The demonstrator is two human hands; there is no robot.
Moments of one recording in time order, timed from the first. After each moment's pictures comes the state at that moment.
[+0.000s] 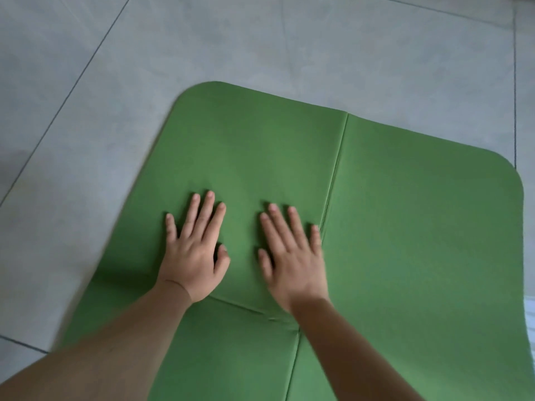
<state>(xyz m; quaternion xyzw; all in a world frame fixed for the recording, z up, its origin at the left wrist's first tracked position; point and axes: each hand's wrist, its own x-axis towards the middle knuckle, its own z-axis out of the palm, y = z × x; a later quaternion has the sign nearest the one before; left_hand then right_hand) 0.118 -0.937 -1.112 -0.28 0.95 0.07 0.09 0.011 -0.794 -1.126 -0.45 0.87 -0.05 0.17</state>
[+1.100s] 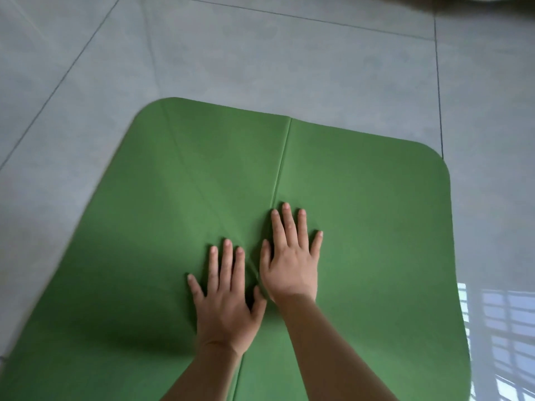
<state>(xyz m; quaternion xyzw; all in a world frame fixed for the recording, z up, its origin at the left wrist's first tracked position) 0.090 -0.789 -1.107 -0.35 0.92 0.10 0.13 -0.016 -0.744 -1.127 -0.31 0.93 -0.15 0.15</state>
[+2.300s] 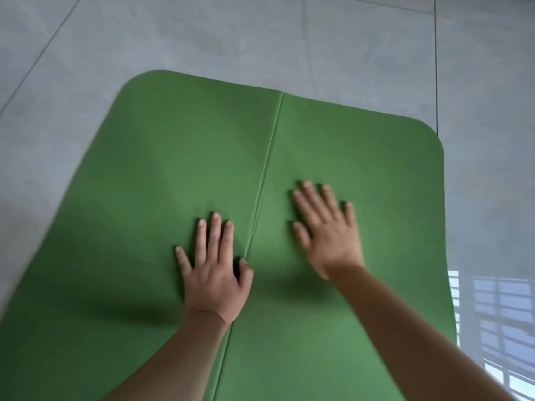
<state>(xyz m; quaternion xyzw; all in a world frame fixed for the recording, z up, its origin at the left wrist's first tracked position) 0.093 -0.787 -1.114 -0.37 0.92 0.11 0.07 -0.073 -0.673 -1.132 -0.40 0.91 -0.05 0.13</state>
